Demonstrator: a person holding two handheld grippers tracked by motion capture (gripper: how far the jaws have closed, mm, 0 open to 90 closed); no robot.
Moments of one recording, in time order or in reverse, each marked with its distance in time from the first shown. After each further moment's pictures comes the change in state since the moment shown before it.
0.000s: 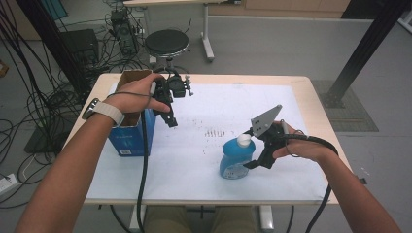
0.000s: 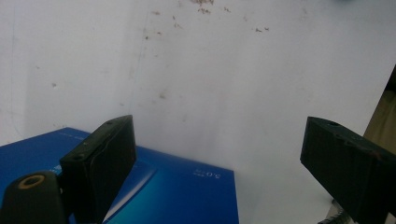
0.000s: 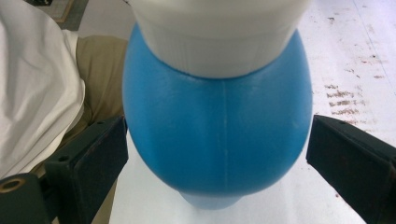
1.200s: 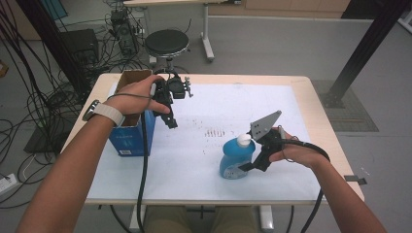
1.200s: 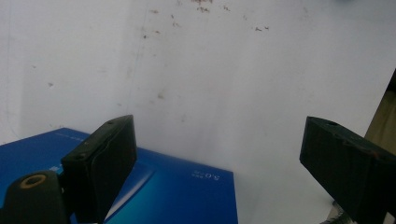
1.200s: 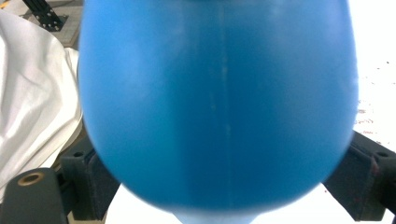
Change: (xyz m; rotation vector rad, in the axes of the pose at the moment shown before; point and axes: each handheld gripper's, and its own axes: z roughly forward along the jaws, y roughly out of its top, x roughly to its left) left arm -0.001 -0.001 0.004 -0.003 -0.006 -0.010; right arm -0.002 -0.018 0.019 -0.100 0.018 0.026
